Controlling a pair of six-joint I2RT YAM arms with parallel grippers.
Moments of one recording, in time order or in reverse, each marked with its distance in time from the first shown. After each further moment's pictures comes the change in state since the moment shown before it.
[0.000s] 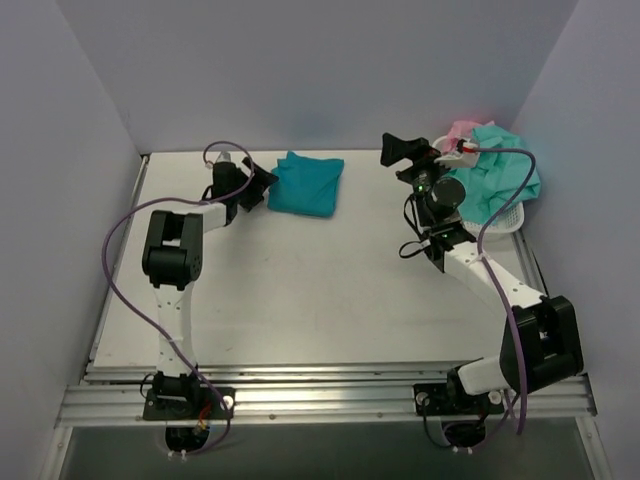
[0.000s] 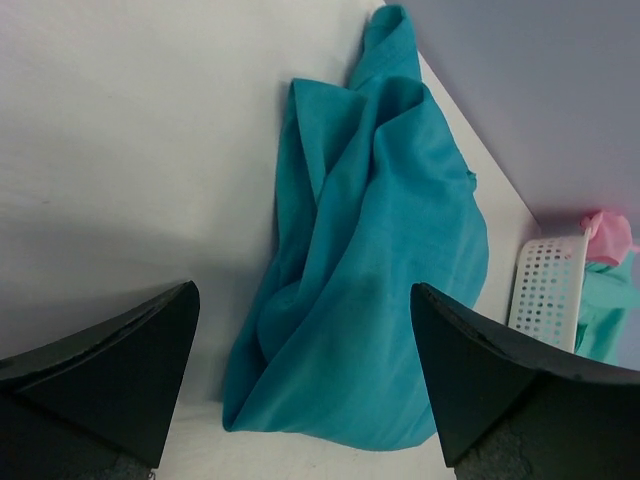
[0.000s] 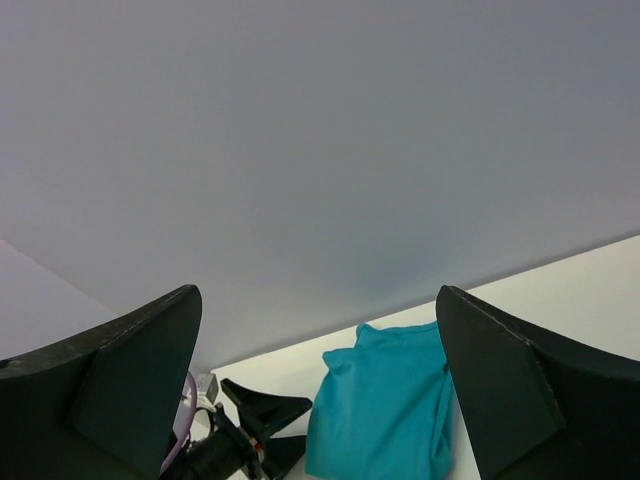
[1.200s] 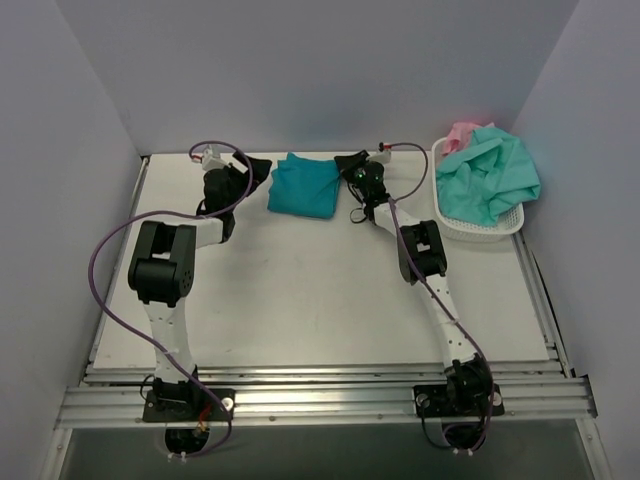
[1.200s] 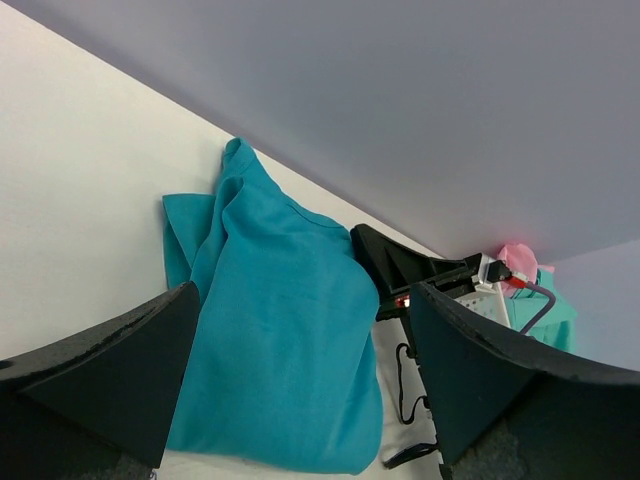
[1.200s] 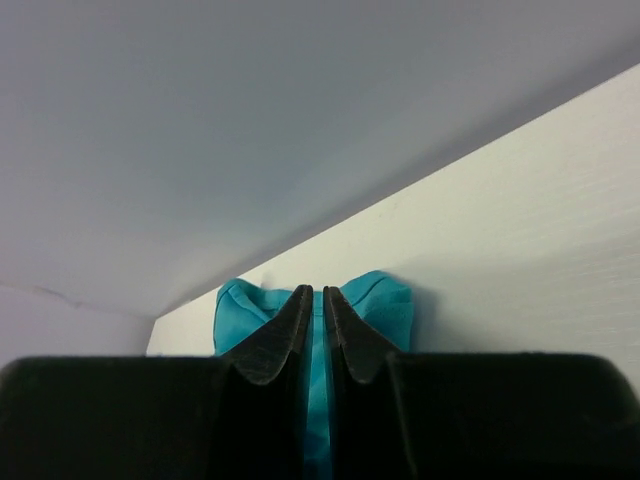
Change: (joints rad) left arm -0.030 -0.188 -0.258 0.454 -0.120 0.074; right arm -0.027 1.508 1.383 -0.136 -0.289 0.329
